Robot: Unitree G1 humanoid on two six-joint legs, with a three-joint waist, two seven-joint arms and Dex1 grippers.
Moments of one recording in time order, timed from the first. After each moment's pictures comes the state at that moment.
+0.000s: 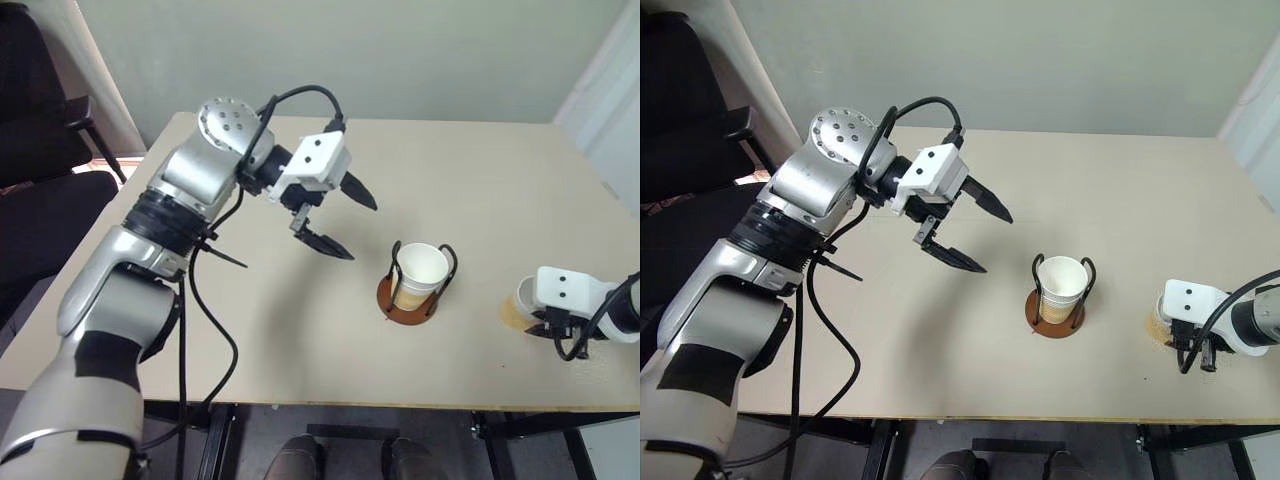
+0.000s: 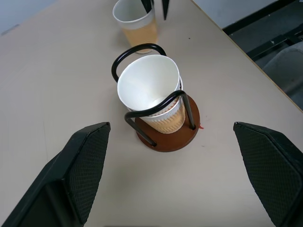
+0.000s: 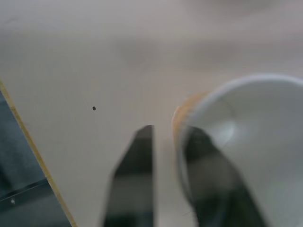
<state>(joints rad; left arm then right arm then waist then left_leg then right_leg) -1.34 0.67 -0.57 0.48 -0.41 0.04 -1.58 -0.06 -1.39 -0.10 -0.37 0.21 0.60 1.20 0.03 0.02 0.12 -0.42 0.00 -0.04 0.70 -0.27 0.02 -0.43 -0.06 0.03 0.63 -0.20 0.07</state>
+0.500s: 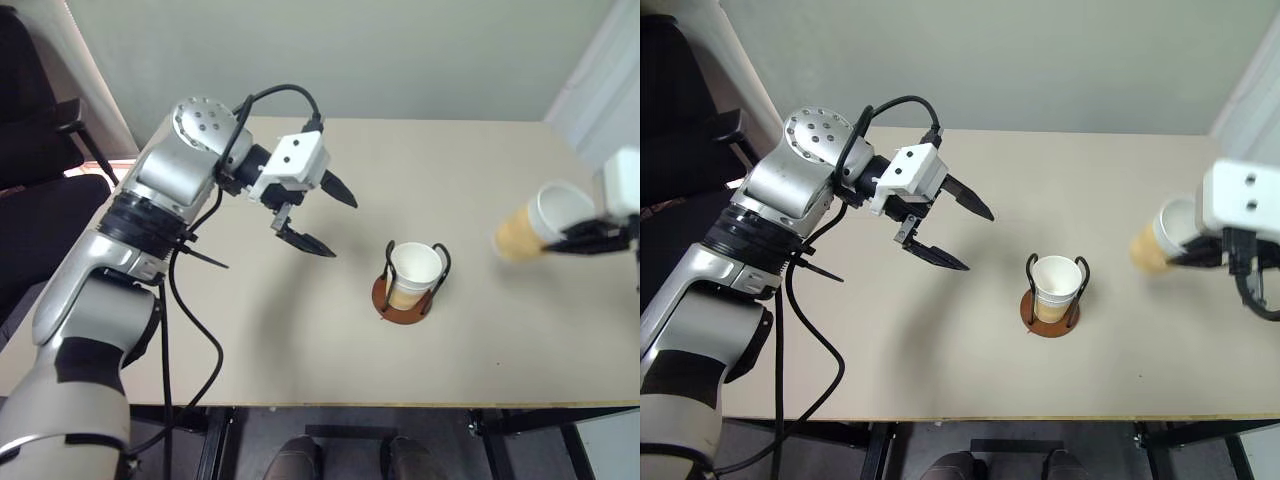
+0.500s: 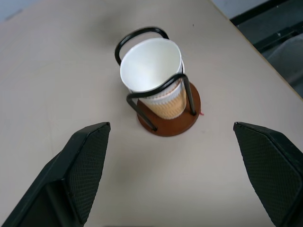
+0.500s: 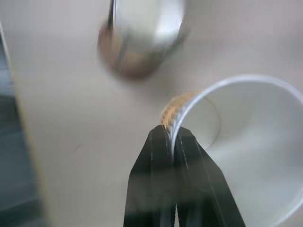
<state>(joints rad) -1.31 0.75 -0.57 0.47 -0.41 0.03 -1.58 -0.72 -1.52 -0.10 -0.40 0.47 0.67 1.44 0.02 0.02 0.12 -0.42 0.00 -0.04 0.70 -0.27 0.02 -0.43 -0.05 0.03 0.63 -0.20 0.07</state>
